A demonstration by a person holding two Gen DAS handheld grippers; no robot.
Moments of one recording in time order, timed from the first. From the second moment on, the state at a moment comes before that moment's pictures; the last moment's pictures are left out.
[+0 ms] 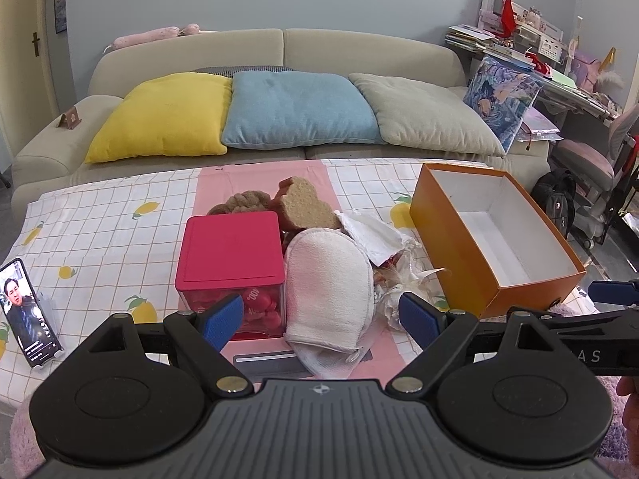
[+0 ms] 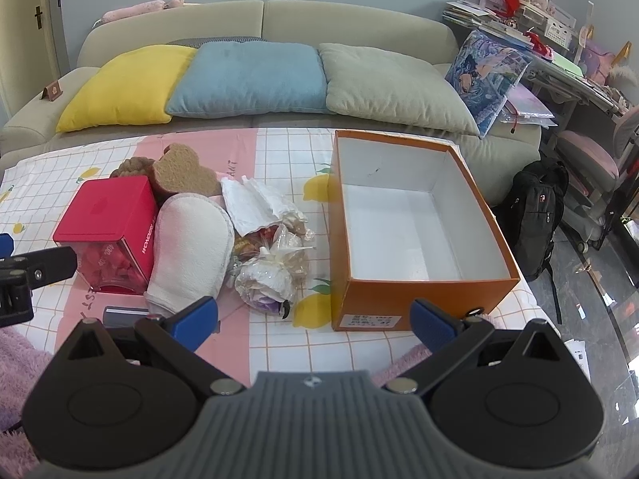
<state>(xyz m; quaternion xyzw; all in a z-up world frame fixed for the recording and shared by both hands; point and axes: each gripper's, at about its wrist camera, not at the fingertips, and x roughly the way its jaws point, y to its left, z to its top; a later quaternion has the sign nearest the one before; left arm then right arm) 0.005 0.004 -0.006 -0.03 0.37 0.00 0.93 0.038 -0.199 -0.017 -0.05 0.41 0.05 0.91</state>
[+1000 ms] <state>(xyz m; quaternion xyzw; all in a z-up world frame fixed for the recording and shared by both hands) 0.006 0.005 -0.006 -0.06 0.36 -0.03 0.93 0.039 -0.196 -0.016 -0.06 0.41 0.05 0.91</state>
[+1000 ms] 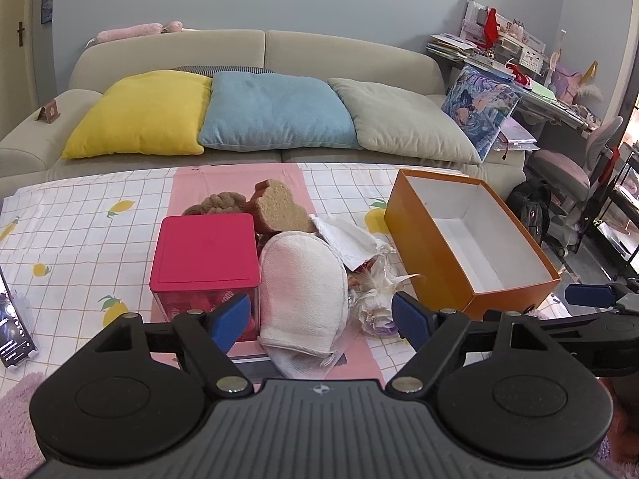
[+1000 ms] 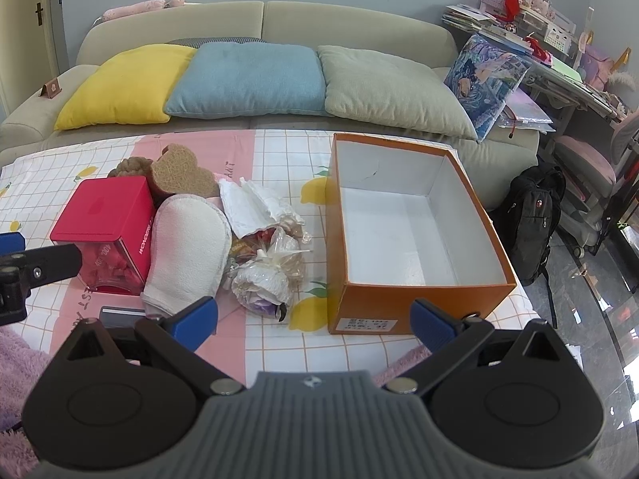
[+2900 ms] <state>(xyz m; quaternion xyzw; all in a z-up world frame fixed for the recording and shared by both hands) 0.083 0.027 -0.091 -0.07 0.44 -0.17 0.88 0.117 -0.146 -0.106 -0.15 0.41 0.22 0.87</state>
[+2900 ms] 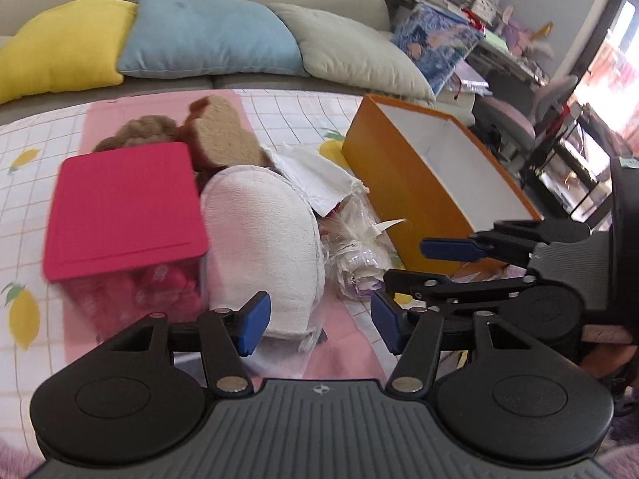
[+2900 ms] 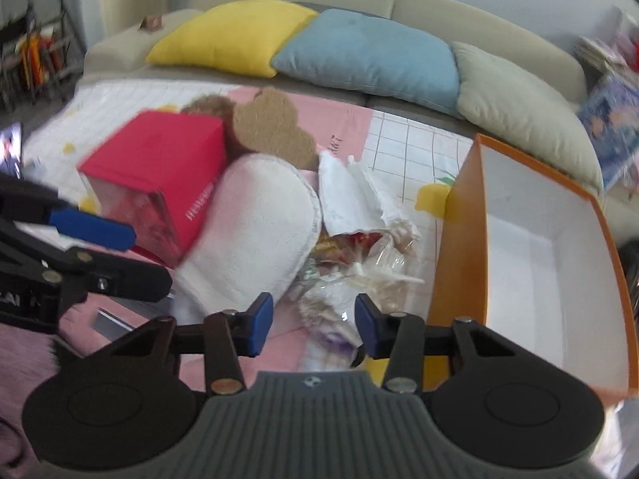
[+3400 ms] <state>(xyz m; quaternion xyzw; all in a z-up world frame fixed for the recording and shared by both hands) 0.151 -0.018 -0.105 -0.01 0.47 -0.09 0.88 0.153 -0.168 -0.116 -0.18 0.36 0.22 0.89</state>
